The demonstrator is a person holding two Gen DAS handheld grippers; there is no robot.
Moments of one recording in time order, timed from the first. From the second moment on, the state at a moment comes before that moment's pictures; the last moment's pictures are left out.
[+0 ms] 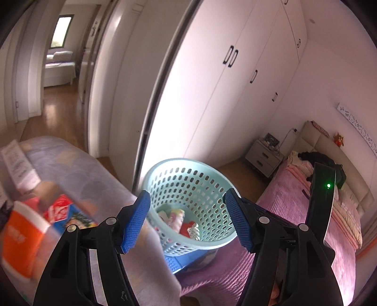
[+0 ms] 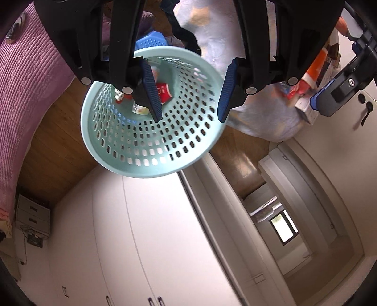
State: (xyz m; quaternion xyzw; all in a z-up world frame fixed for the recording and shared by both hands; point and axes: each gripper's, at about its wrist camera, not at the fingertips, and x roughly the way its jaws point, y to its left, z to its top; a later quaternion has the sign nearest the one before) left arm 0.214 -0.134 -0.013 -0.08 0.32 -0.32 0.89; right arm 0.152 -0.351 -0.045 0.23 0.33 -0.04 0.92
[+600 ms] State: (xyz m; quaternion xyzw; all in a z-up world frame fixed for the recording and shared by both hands) left arm 0.111 0.048 -0.049 -0.07 0.31 -0.09 0.94; right arm 0.147 -0.210 -0.017 0.14 0.30 0.09 0.94
